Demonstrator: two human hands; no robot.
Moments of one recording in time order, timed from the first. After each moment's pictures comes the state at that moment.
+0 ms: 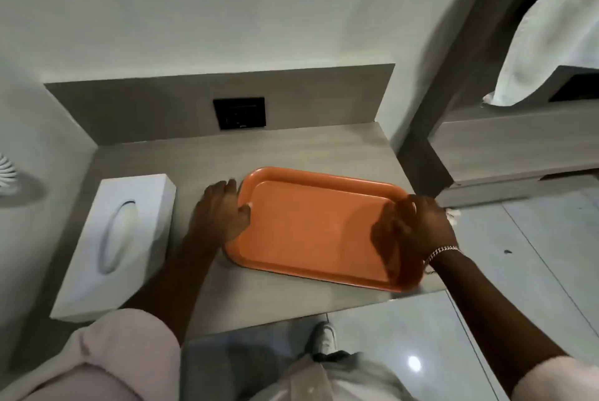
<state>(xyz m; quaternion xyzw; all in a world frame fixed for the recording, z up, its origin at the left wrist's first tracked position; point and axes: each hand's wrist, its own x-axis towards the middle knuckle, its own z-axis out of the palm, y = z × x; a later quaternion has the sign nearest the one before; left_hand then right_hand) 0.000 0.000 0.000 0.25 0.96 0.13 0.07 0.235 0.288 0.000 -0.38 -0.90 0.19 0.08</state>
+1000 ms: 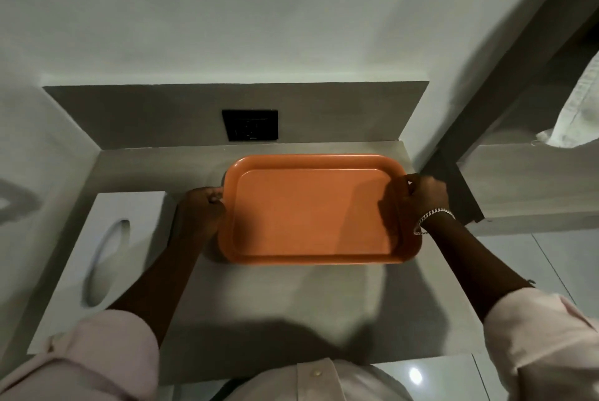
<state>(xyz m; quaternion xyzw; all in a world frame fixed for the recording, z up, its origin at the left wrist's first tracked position) -0.077 0.011 -0.015 0.03 0.89 0.45 0.08 0.101 0.364 0.010 -0.38 -0.90 0.20 0.07</state>
